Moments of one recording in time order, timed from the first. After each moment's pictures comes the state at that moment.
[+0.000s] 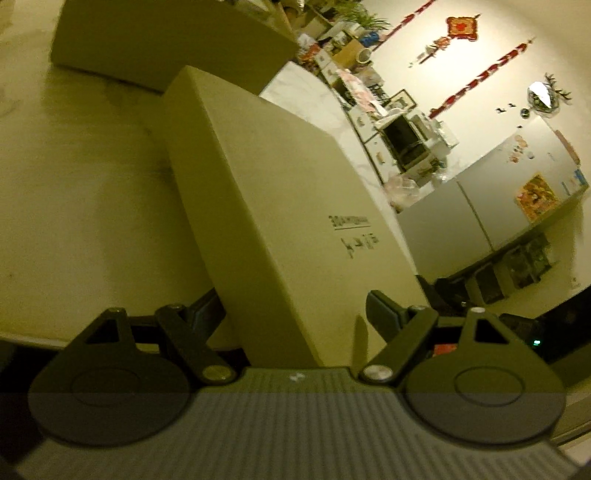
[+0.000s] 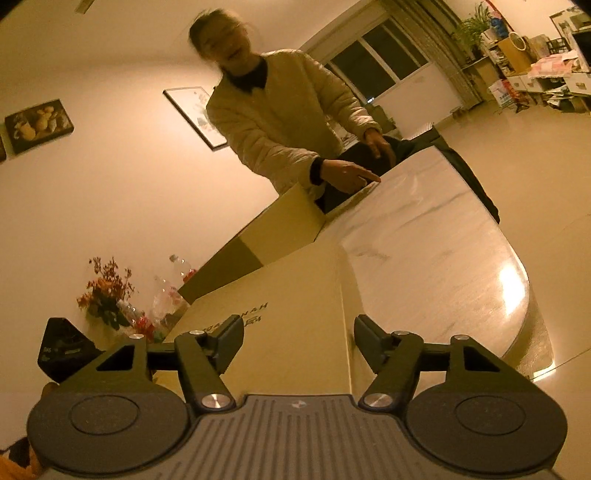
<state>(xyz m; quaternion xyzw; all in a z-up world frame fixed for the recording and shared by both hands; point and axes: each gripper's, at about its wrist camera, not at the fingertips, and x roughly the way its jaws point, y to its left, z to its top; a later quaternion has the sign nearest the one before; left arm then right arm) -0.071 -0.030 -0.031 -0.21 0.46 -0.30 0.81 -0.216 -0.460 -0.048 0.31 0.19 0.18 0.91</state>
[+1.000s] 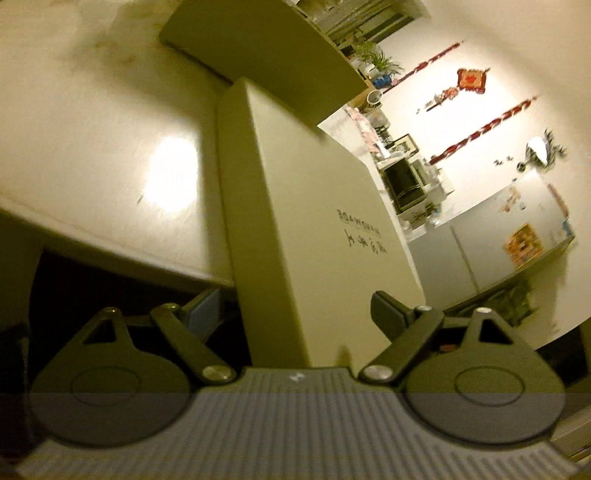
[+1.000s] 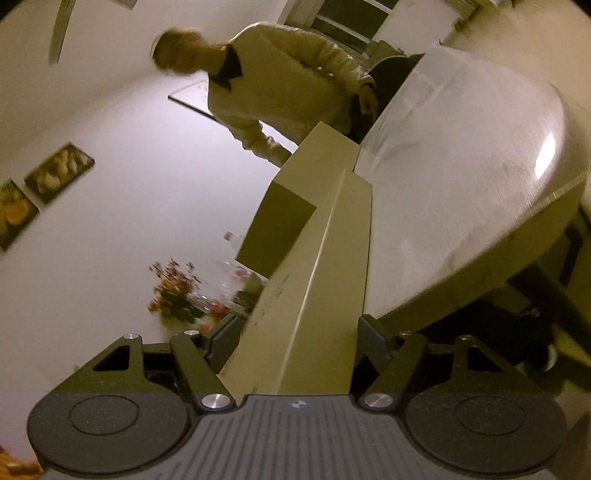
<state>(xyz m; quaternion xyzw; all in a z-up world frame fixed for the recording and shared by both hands) -0.103 0.058 -0.074 -0.31 0.43 -0.30 0.79 -0.223 -0.450 -0.098 0.47 0.24 0.29 0.80</state>
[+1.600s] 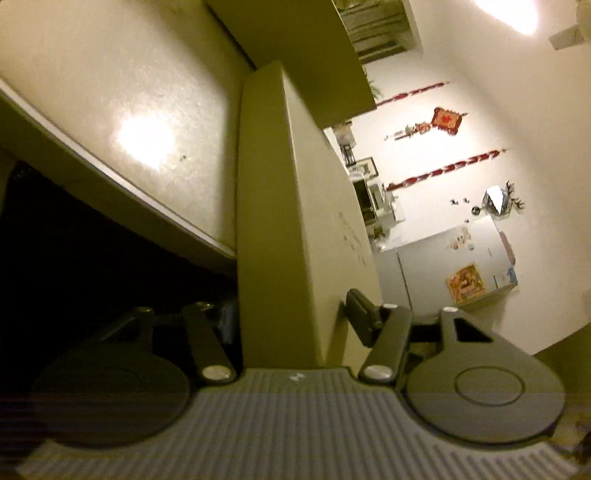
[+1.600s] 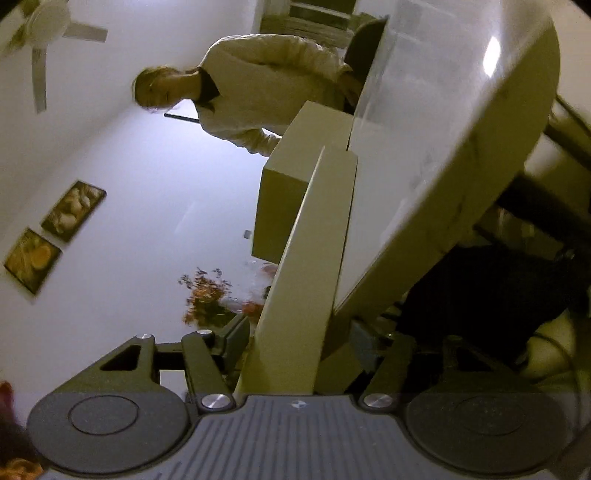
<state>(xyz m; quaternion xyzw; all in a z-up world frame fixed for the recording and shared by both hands) -0.105 0.083 -0.116 -0.42 0.40 -0.33 0.75 -0.208 -0.444 -0.133 0.54 0.25 0.32 0.74</state>
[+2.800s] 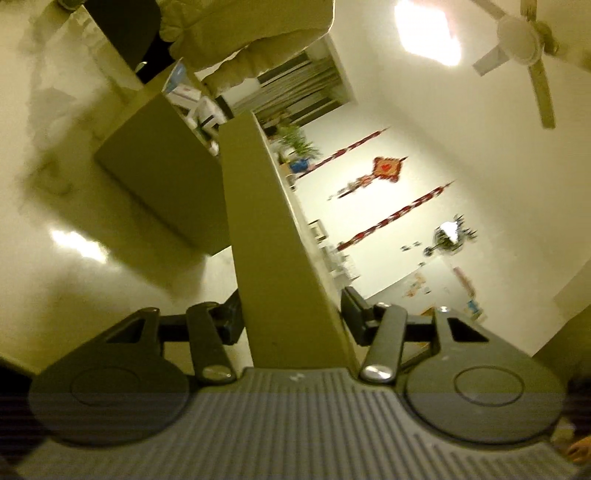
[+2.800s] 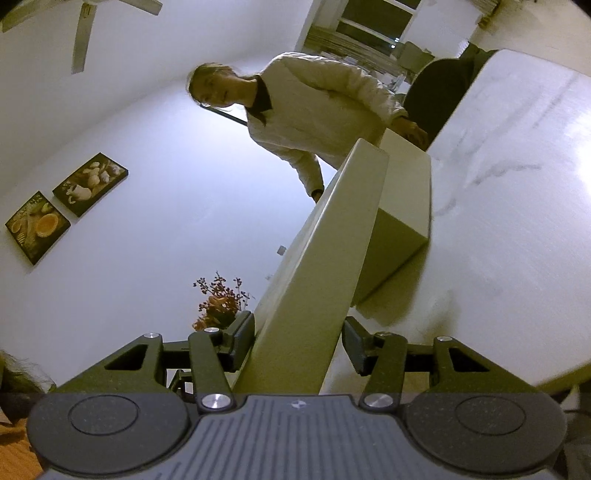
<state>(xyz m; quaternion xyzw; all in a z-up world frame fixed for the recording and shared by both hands) -0.088 0.099 -0.017 -0.43 0.26 -0.36 0.78 -0.191 -0.418 -0.013 0.47 0.21 0.32 0.79</state>
